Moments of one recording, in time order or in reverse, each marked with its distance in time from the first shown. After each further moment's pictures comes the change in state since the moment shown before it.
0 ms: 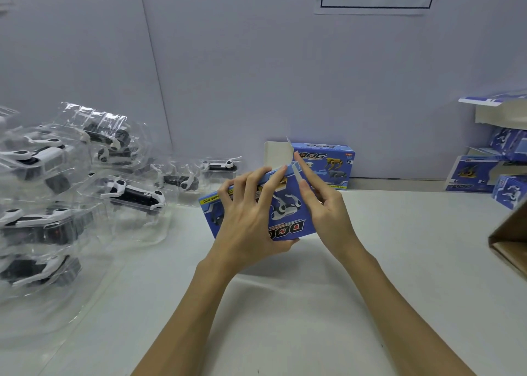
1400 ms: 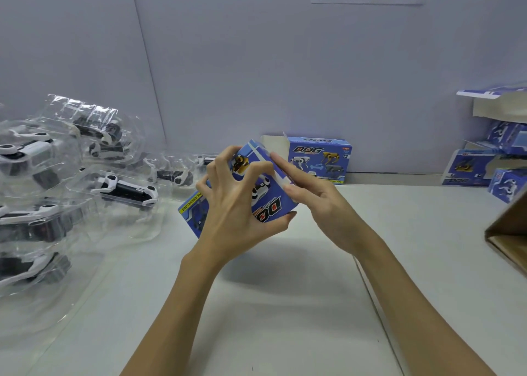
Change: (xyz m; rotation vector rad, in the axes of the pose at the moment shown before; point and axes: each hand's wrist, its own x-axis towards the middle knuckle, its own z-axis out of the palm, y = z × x) left_hand 0.009 0.010 -0.024 -0.159 0.098 -0.157; right_hand 0.001 -0.021 -0.012 -0.014 -0.338 0.089
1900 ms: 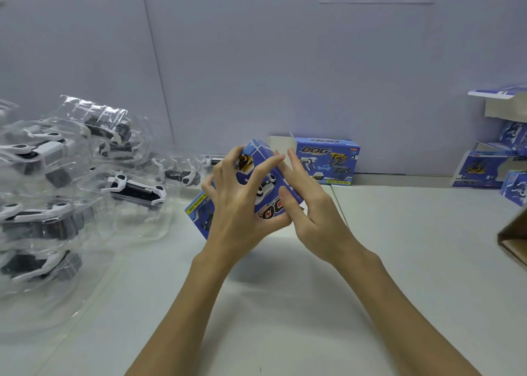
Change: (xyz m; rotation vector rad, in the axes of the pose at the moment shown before) left_hand -0.003 -0.008 0.006 0.019 0.098 0.015; right_hand 0.001 0.023 0.026 -0.451 0.152 -0.253
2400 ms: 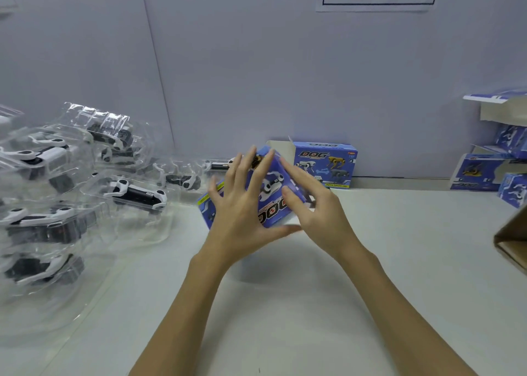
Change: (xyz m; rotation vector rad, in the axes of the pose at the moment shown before) left_hand 0.001 -0.008 -0.001 -0.013 -0.241 0.007; right_hand 0.005 0.007 -0.008 0.202 0.103 0.161
